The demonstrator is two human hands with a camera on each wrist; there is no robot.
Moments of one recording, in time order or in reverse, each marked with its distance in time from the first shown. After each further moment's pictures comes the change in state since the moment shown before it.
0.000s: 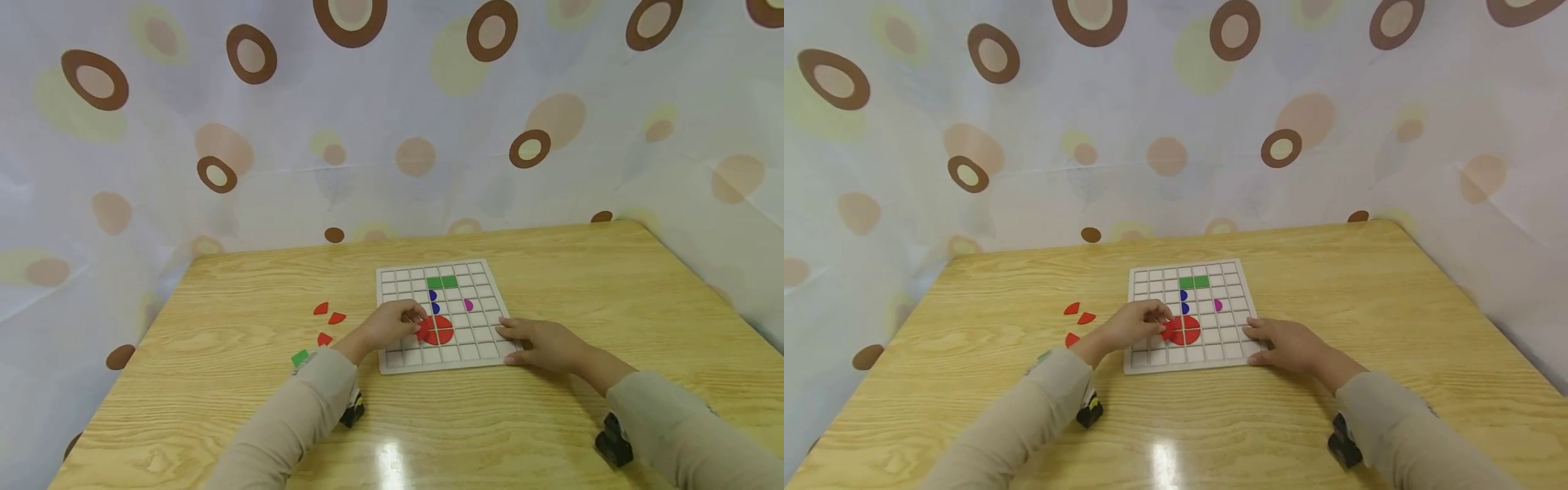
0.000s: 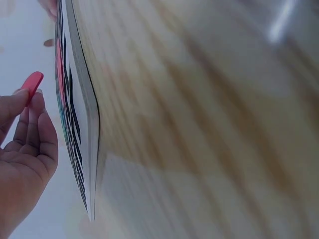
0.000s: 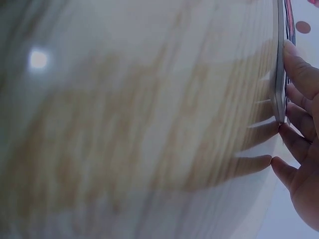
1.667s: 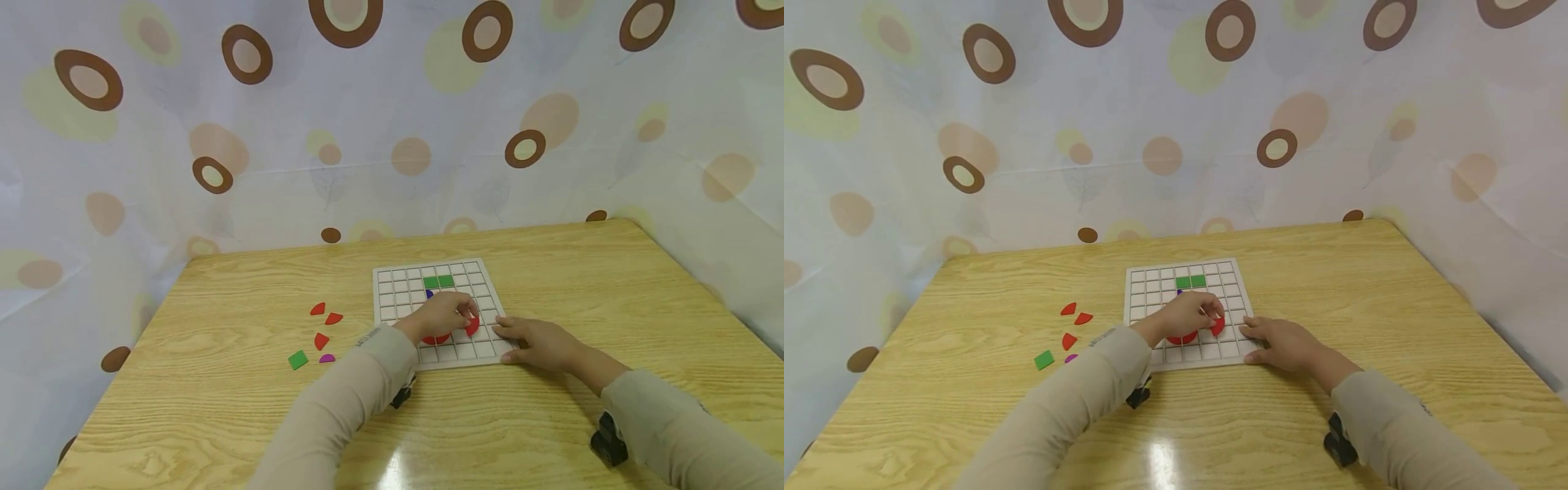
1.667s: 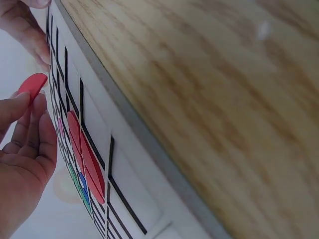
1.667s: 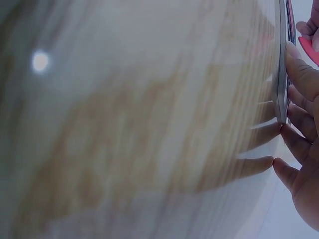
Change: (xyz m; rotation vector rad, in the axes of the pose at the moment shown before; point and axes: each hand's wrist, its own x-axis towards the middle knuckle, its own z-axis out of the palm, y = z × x) left_hand 0.055 0.047 0.040 0.138 -0.133 0.077; right_hand -0.003 -0.005 -0.001 0.042 0.020 -0.004
